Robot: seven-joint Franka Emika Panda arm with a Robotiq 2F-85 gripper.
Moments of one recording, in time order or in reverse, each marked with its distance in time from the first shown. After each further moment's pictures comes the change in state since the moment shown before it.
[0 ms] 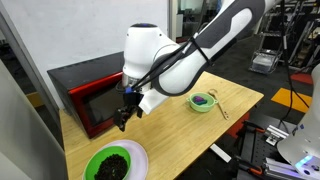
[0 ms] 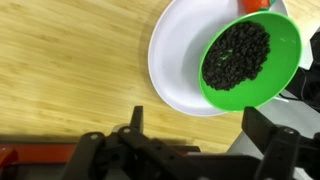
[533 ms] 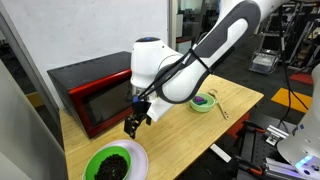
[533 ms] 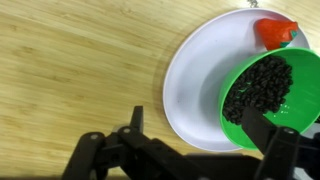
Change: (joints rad) arm -0.004 0.014 -0.008 -0.066 0.059 -0.007 -0.023
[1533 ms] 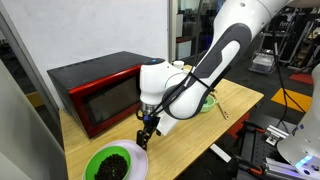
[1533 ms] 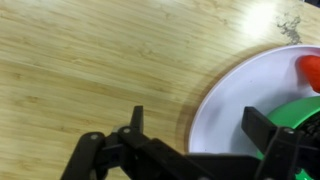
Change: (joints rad) arm -0.003 0.064 -0.006 -0.081 0.017 0.062 0.000
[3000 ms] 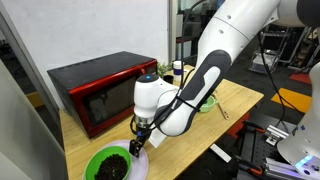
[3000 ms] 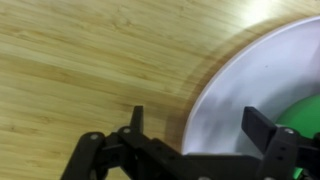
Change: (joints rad) arm 0.094 0.163 -0.084 0.114 -0.002 0.104 0.005
